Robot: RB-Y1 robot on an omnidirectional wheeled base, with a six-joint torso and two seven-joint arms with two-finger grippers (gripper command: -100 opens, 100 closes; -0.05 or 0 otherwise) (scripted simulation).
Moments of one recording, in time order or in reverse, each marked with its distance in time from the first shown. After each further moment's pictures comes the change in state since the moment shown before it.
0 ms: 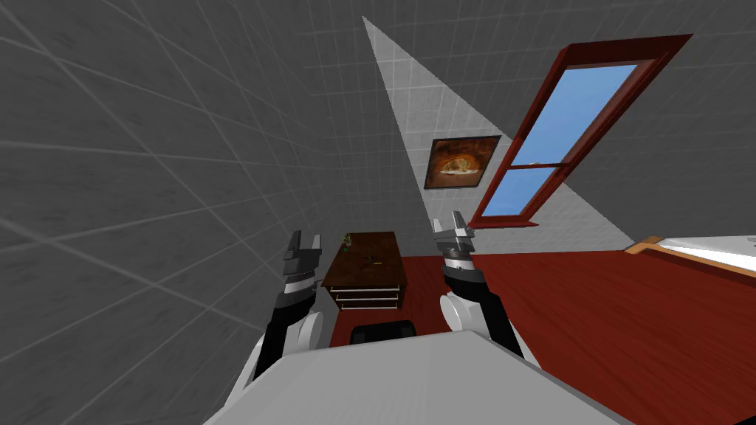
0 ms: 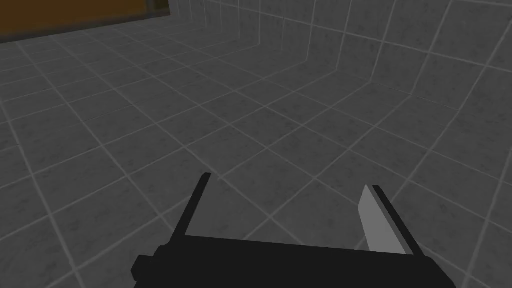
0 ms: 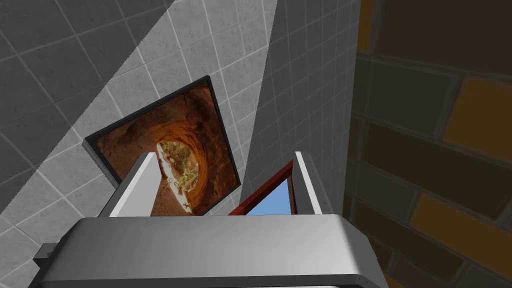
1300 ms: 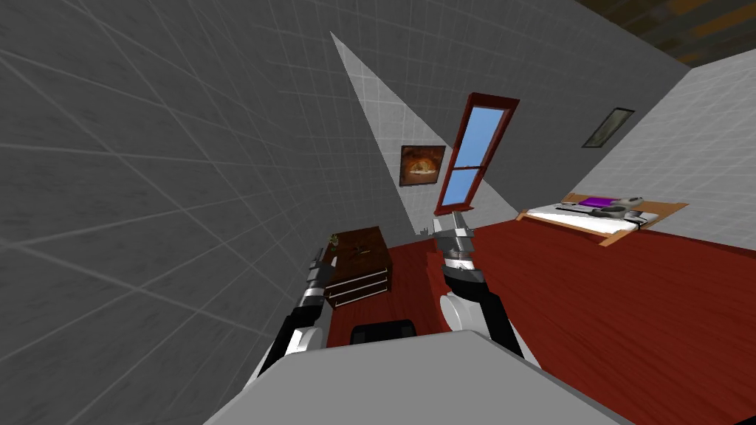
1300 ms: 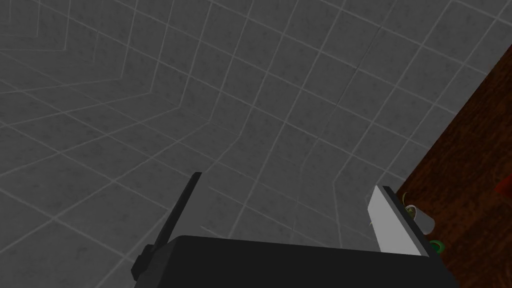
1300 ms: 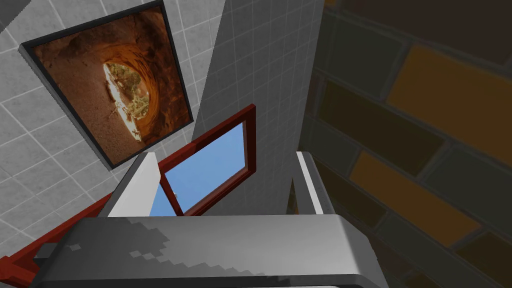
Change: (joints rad) left arm 0.004 0.198 -0.083 0.232 0.324 0.219 0.028; right arm 0.000 0.000 0.000 0.000 0.000 0.000 0.000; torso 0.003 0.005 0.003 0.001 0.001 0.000
